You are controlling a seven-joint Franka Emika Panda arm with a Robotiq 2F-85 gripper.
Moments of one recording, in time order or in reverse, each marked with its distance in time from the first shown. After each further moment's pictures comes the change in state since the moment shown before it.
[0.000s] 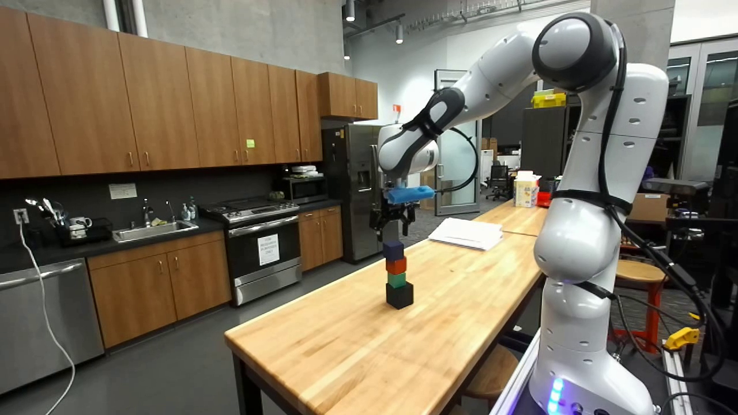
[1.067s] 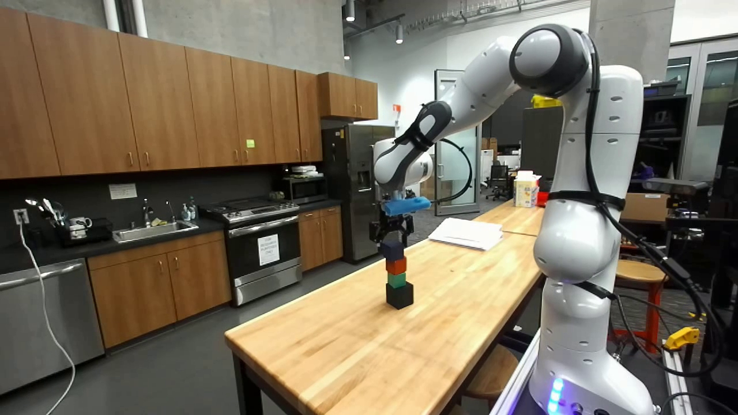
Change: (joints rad) arm -0.003 0.110 -0.006 0.031 -0.011 0.021 0.029
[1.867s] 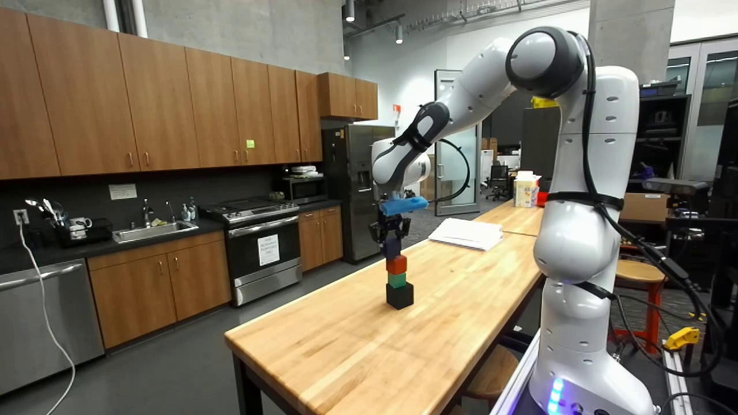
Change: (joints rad) arm 0.003 0.016 -0.002 0.024 -0.019 0.002 0.037
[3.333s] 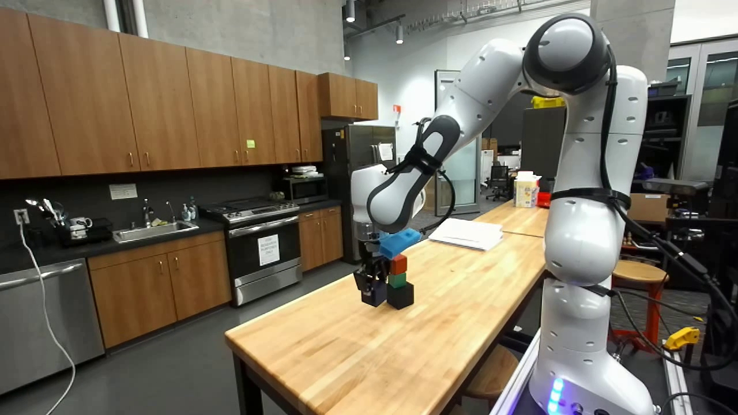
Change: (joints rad) arm 0.179 -0.036 0.166 -0.246 0.001 0.175 -0.131
